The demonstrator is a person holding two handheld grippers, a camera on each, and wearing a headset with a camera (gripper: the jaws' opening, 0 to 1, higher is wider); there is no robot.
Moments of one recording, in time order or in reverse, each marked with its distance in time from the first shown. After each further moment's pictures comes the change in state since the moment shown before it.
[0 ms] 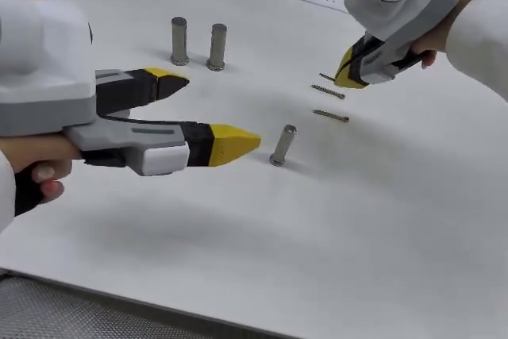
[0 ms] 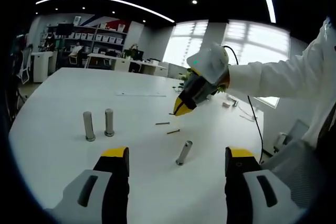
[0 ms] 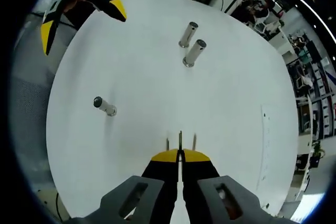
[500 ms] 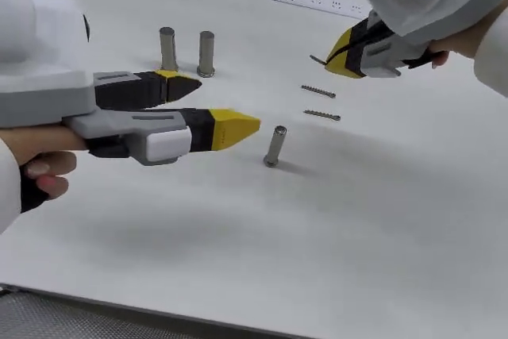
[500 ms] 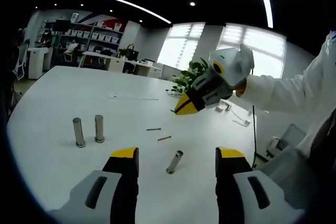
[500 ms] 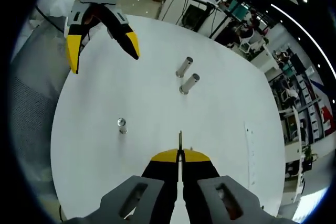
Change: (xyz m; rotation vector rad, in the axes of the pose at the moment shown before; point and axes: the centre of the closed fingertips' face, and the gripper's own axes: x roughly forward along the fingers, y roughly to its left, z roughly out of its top) left arm 0.010 -0.019 0.021 -0.030 -0.009 -0.072; right arm -0.053 0.022 0.029 -0.001 -0.185 -0.142
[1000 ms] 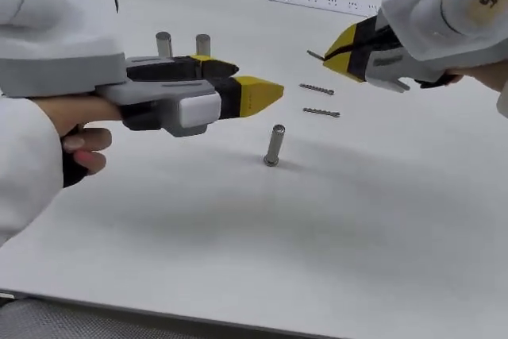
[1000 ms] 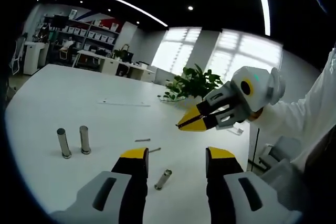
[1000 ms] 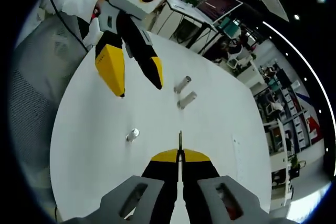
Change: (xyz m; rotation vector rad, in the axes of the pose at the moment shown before) left arm 0.022 -0.012 0.022 -0.037 -0.036 -0.057; right arm -0.029 0.021 0.021 -0.067 -0.099 -0.142
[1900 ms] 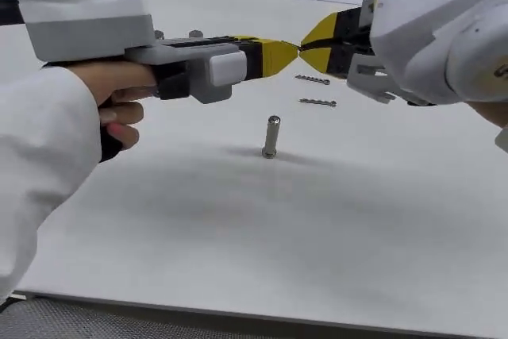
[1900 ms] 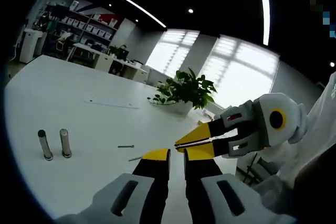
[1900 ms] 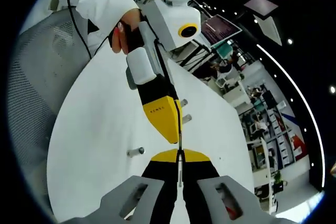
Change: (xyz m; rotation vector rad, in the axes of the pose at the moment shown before) left arm 0.025 -0.025 0.018 -0.085 -0.013 -0.076; right arm -0.016 0.005 0.030 -0.094 -0.110 -0.125
